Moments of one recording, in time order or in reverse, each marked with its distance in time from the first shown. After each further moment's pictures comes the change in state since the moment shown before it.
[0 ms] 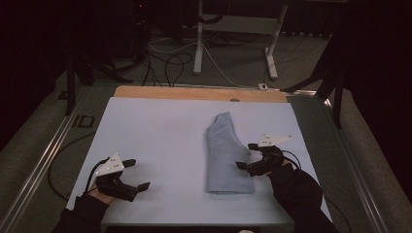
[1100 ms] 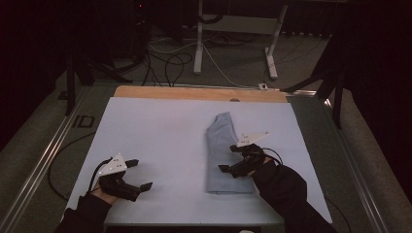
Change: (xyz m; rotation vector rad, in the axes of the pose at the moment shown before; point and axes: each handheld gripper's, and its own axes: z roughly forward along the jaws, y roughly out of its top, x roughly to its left) left arm -0.003 0.002 0.008 -0.004 -0.014 0.000; right arm 0.031 0.032 0.039 0.077 0.090 -0.049
